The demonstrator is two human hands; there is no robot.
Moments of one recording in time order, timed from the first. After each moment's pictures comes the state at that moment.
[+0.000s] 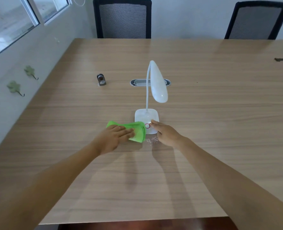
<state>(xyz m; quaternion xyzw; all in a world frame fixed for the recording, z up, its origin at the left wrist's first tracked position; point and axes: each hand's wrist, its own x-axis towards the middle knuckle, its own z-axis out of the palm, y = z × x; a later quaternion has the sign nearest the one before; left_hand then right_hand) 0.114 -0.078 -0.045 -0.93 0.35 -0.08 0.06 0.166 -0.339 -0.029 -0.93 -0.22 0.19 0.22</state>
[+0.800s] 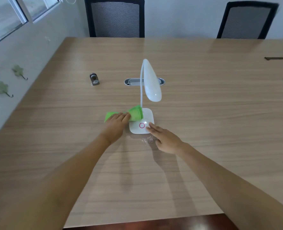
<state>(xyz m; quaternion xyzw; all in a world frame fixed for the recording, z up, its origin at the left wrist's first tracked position) 0.150 -0.117 -0.038 -0.97 0.20 -0.11 0.00 0.149 -0.361 -0.039 -0.93 -0.30 0.14 0.13</state>
